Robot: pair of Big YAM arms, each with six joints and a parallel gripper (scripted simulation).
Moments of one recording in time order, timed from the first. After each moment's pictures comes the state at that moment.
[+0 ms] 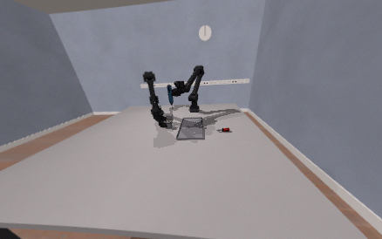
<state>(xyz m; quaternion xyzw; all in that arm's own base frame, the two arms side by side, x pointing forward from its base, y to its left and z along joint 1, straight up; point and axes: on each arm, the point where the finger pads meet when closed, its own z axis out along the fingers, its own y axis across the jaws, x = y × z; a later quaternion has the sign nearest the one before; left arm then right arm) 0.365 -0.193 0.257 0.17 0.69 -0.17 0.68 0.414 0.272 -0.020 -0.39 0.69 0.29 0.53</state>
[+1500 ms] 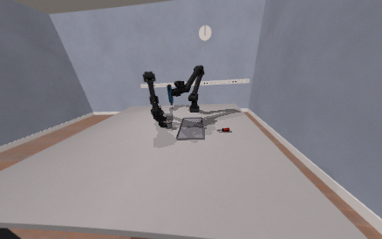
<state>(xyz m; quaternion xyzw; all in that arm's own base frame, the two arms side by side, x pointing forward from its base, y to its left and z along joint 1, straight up) 0.365 -0.193 0.259 0.17 0.69 -0.17 0.68 0.414 0.272 -0.020 -0.39 0.69 0.29 0.53</state>
